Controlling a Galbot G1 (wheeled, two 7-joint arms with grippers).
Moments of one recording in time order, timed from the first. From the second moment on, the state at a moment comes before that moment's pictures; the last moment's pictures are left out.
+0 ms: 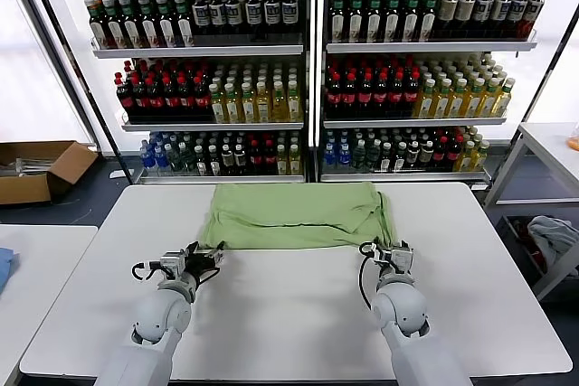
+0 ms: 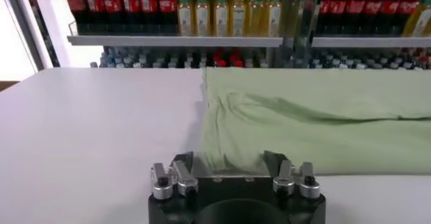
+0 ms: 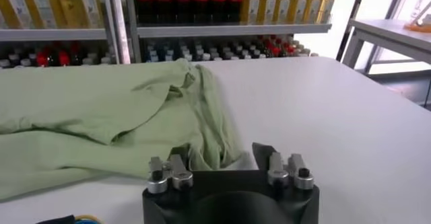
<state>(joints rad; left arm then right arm) 1.02 -1.26 -0.37 -1.62 -0.39 0.53 -0.14 -0.99 1.35 0.29 1.65 0.40 -0.55 0.53</state>
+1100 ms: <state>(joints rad) 1.20 -1.20 -0.38 -1.87 -0.36 0.51 -0.18 -1.21 1.34 0.33 1.96 0.35 -0.58 0.57</state>
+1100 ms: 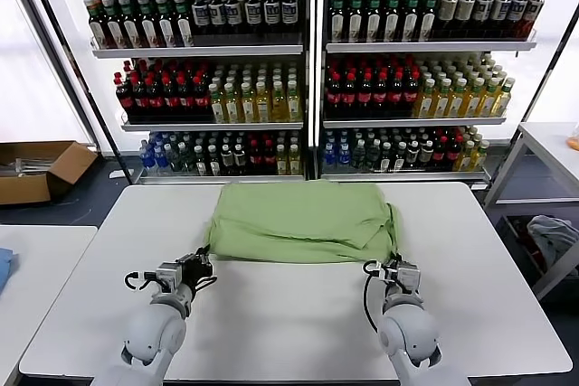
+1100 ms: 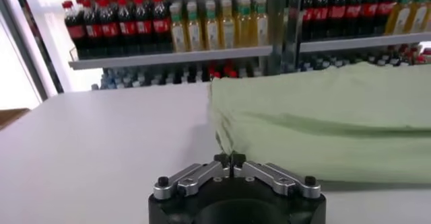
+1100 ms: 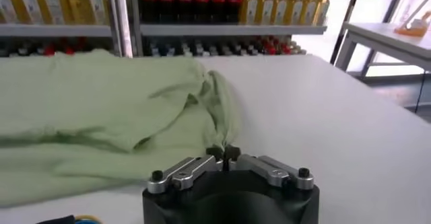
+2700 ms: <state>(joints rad) 1.69 -1.28 -0.46 -2.25 -0.21 0.47 -0.16 -1.52 1.32 0.43 2.12 0.11 -0.56 0.50</state>
